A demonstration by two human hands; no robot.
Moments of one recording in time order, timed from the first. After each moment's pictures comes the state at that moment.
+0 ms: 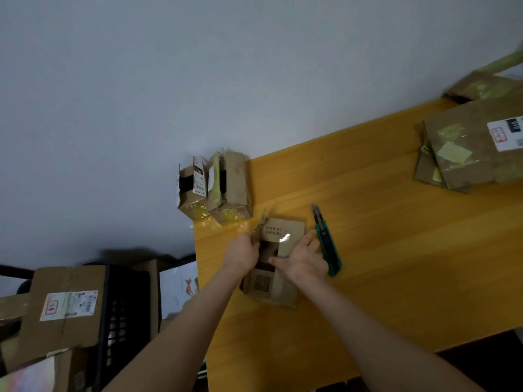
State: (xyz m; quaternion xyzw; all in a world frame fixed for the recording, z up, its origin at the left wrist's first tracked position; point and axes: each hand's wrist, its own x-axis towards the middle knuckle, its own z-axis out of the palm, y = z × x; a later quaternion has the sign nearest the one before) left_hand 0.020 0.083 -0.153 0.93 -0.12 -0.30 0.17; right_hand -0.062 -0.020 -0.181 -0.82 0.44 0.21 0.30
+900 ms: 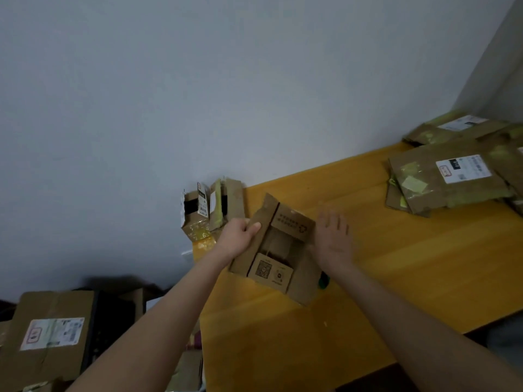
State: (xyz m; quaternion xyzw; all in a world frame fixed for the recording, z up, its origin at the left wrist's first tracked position) left_hand 0.032 0.090 -0.065 0.85 -0.21 -0.29 0.38; right_hand -0.088 -0.074 -0.111 -0.93 0.35 0.03 0.14
